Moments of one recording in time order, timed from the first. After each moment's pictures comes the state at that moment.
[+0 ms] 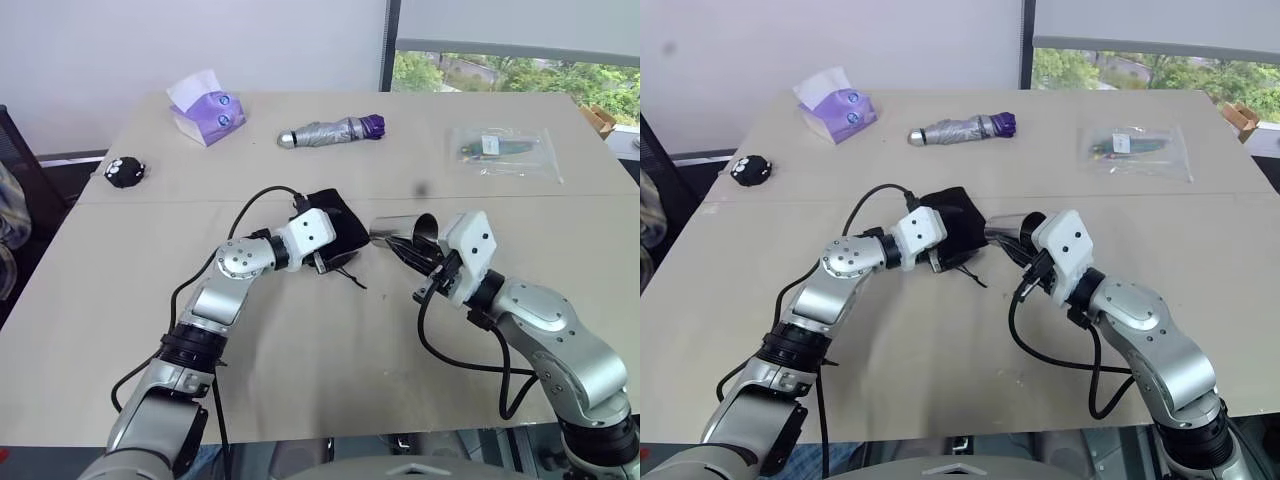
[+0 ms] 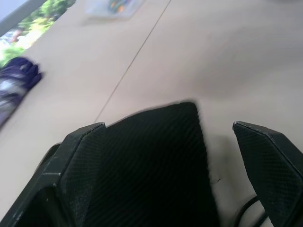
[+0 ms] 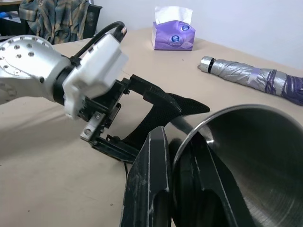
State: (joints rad) left arm -0.48 0.49 -0.23 0.16 0.08 -0.04 -0.72; right arm -0.17 -0.41 0.14 -0.72 0.39 0.67 0.43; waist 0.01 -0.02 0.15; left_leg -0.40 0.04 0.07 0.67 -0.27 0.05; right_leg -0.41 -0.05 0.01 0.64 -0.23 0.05
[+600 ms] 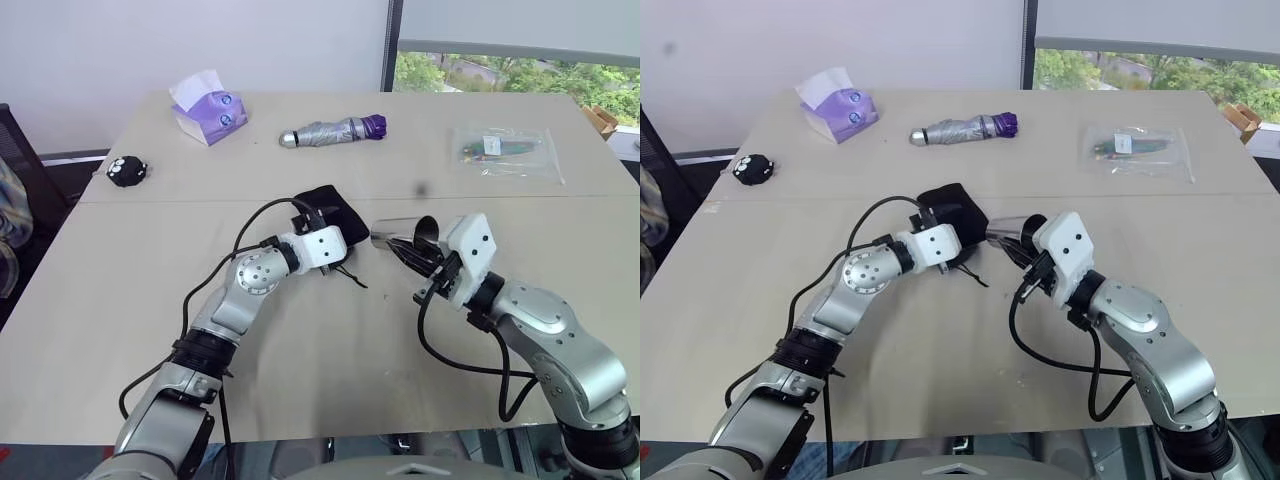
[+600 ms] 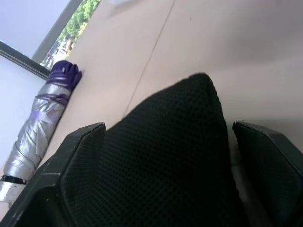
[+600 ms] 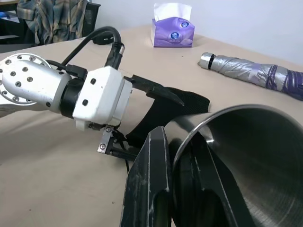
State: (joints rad) left arm -0.48 0.46 -0.28 0.22 0.33 -0.17 -0.51; right arm -0.16 -0.41 0.14 -0.72 0.39 0.67 0.42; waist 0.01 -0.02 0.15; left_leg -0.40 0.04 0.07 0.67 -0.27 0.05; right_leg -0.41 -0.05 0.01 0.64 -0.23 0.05
